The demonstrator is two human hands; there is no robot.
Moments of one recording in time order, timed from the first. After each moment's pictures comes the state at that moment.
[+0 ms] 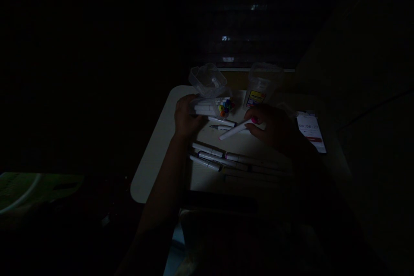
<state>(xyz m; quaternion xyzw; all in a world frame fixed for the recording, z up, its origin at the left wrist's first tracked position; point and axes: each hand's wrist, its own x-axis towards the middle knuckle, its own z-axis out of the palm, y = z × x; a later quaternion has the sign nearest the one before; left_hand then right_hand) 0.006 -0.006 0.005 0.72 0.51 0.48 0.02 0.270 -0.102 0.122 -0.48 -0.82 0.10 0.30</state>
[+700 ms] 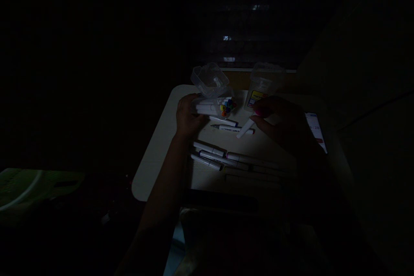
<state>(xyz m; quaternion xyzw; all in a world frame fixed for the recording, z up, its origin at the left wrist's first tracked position) 0.004 -0.002 0.004 0.73 0.49 0.48 0.02 0.275 -0.106 0.131 -0.45 -0.79 0.05 0.41</state>
